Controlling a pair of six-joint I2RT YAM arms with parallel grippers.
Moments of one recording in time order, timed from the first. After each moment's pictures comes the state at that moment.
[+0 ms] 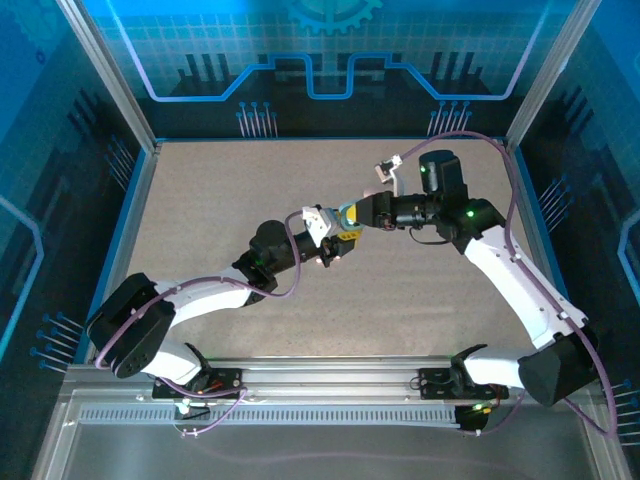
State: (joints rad) left arm -0.72 1.46 0.70 0.81 0.31 0.03; right arm 0.41 1.27 1.26 -0.58 -0.80 0.57
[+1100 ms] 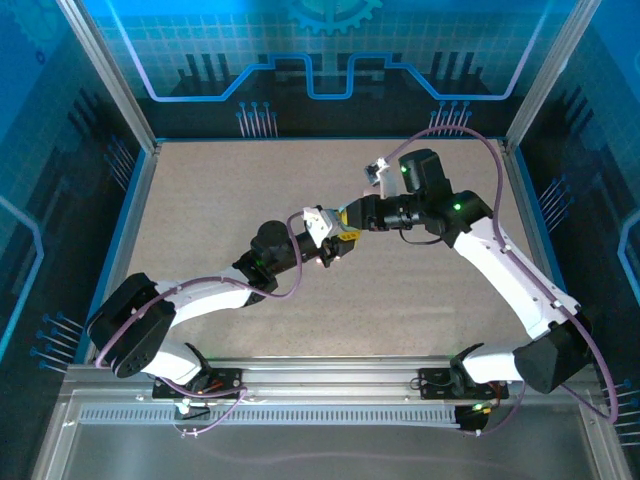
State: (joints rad) left arm -0.72 1.46 0.70 0.79 0.29 0.04; right arm 0.49 1.34 1.35 -0.72 -0.58 0.48
